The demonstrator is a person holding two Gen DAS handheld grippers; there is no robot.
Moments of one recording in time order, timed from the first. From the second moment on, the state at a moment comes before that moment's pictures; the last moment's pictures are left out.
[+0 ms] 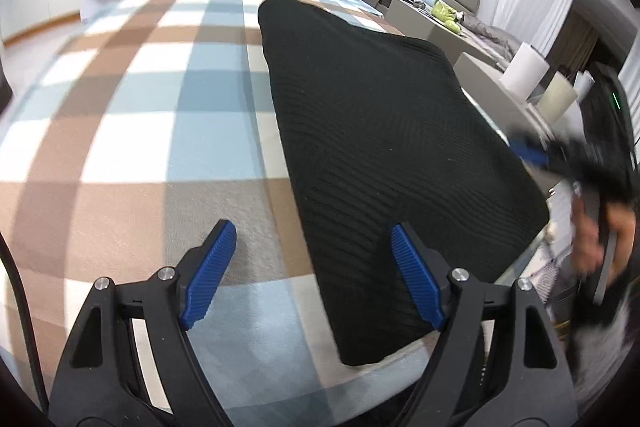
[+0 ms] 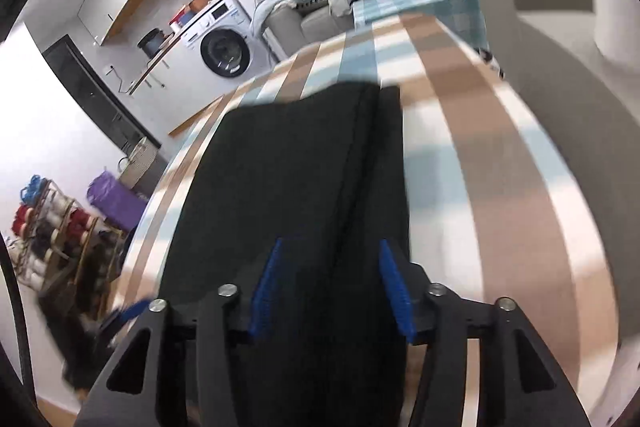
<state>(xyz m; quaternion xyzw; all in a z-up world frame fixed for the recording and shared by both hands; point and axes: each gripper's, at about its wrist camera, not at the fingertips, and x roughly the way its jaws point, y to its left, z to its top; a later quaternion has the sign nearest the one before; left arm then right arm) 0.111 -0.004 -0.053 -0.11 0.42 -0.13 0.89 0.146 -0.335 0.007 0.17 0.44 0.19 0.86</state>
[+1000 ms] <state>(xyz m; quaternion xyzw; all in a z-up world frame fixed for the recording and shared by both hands) 0.125 0.034 -0.043 -0.05 0.39 -0.04 0.92 0.165 -0.229 -0.021 0.05 0.42 0.24 0.87</state>
